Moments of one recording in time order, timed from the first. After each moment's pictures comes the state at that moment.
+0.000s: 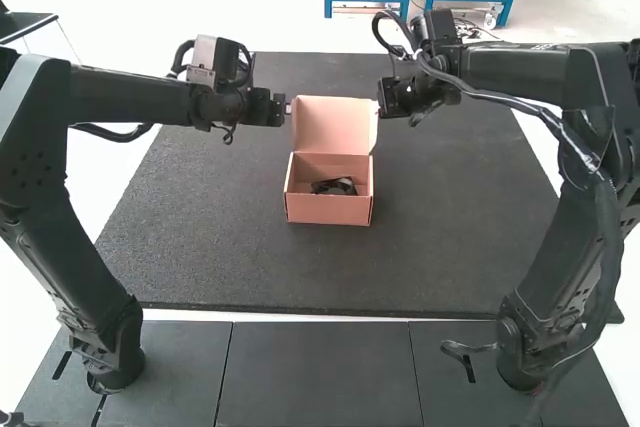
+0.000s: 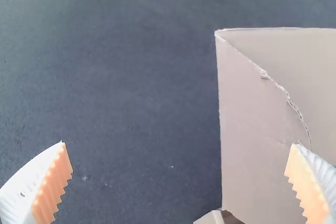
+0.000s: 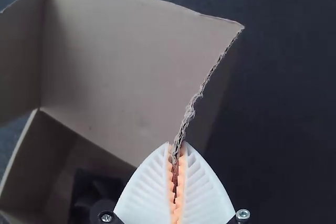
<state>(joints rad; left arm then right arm) -0.34 1.59 1.05 0.00 0.03 -0.14 0.38 1.68 1.28 -0.37 -0.23 0.03</state>
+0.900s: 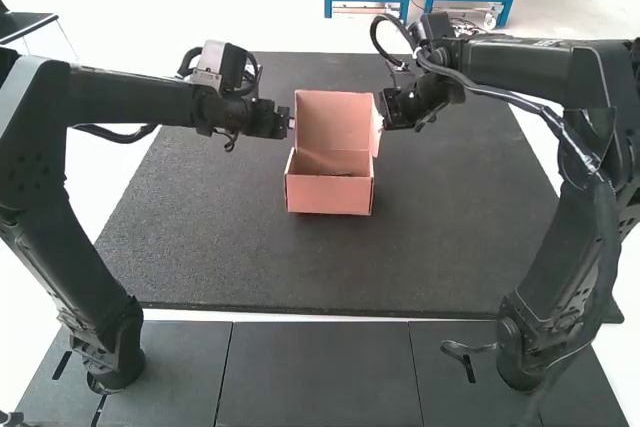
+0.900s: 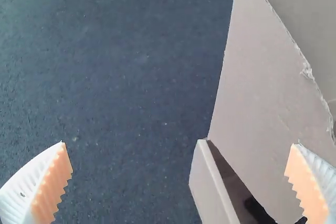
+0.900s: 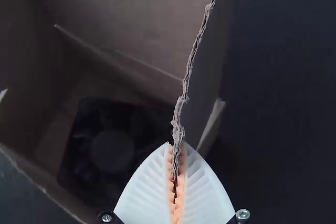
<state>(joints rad) -0.36 1.58 1.05 -0.11 0.03 -0.13 0.39 1.68 1.32 -0.60 -0.25 -0.01</state>
